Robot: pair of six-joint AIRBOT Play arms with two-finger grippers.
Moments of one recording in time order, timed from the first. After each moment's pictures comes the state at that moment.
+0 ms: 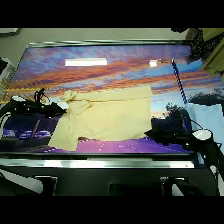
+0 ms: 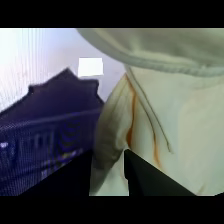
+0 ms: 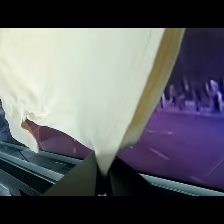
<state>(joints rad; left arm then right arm) 0.32 -1.81 1.25 0.76 -1.25 -1.01 -0.18 -0.92 0.45 -0.60 1.09 1.33</state>
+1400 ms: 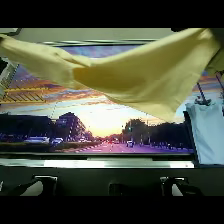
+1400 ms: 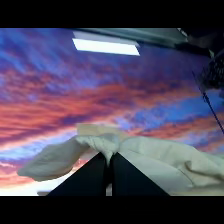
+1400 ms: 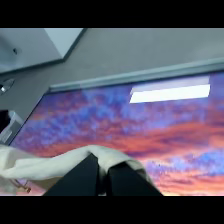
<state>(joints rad) 0.29 -1.12 1.90 0.87 -1.30 -1.49 -0.18 -0.87 1.71 -0.86 1.10 1.49</state>
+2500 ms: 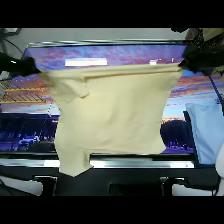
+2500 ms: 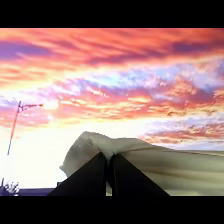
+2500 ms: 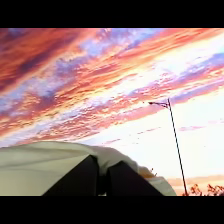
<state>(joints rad) 0.16 -1.70 1.98 1.23 -1.37 -1.53 -0.15 -1.52 1.90 -1.19 1.37 1.77</state>
